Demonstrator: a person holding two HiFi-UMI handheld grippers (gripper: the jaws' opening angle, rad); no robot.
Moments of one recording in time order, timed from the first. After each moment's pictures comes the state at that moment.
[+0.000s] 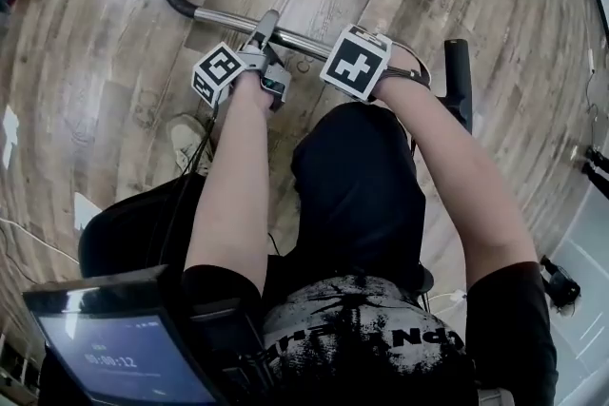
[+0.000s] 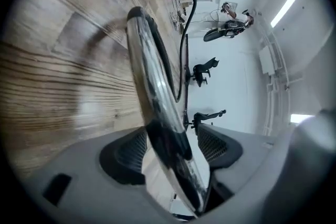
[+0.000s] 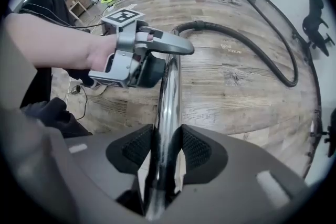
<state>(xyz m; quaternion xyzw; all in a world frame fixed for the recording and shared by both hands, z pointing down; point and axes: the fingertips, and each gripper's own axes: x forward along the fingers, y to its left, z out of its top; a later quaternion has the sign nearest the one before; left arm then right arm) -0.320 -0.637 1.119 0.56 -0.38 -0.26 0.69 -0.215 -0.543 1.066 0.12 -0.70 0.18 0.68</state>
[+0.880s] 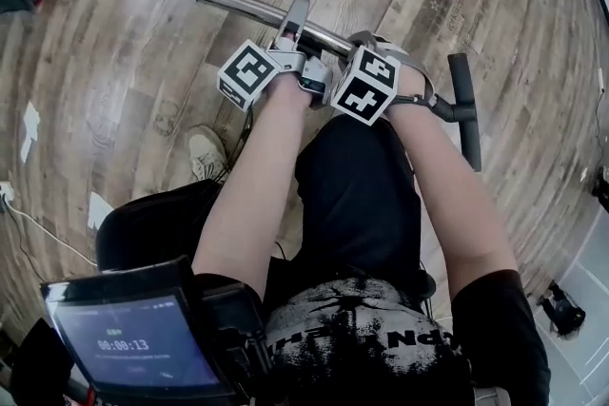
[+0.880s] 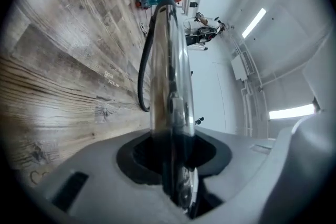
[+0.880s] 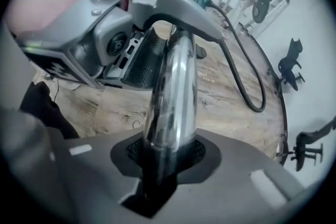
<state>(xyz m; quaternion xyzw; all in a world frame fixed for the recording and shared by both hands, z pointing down) -0.302 -0.688 0.978 0.61 -0.36 -0.37 0.60 -0.219 -0.598 1.037 0.19 -0.73 0.02 0.65</state>
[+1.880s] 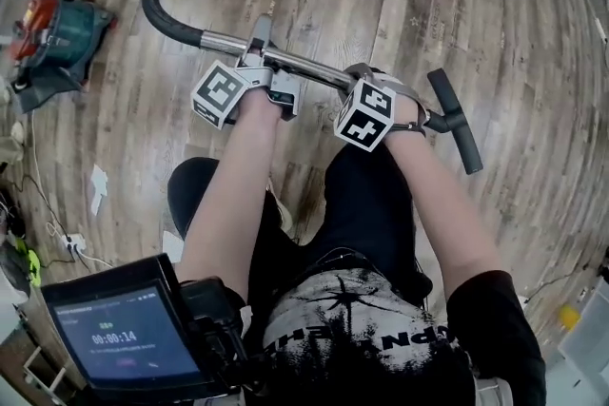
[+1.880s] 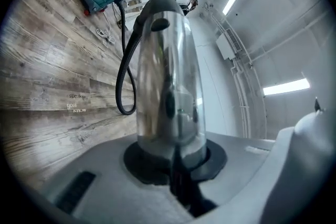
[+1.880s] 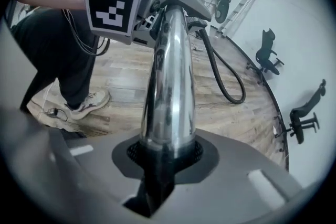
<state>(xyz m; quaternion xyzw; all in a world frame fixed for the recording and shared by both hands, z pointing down) -0.341 -0.744 0.786 0.71 -0.36 -0.29 0.54 -0.231 -0.601 0.894 0.29 -0.76 0.06 0.58</state>
